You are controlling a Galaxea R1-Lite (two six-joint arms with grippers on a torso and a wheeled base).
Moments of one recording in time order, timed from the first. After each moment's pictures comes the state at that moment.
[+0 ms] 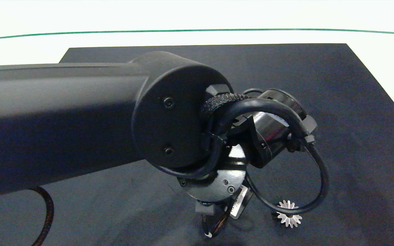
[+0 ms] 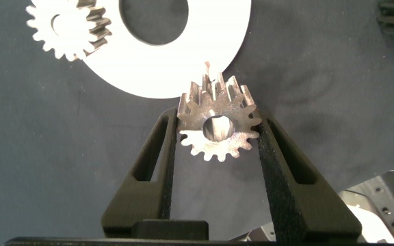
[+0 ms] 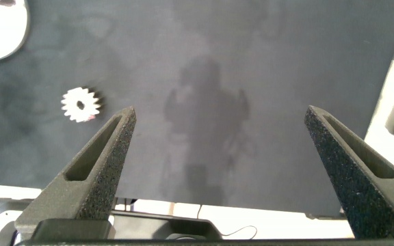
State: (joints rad) left arm -1.08 2.03 -1.97 1.05 0.46 -0.27; right arm 0.02 1.14 -1.50 1.02 -0.01 -0.12
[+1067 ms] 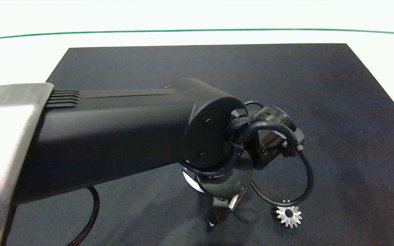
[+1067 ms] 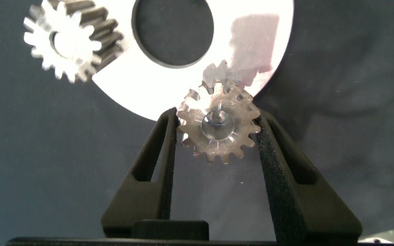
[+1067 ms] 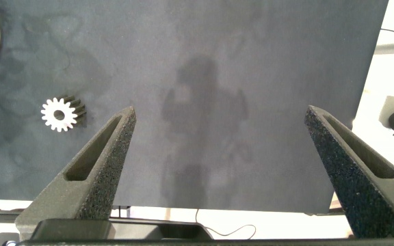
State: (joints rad) left arm -1.04 2.12 -2.00 1.05 0.55 -0.26; right arm -0.19 1.16 -1.52 1.01 0.13 -0.23
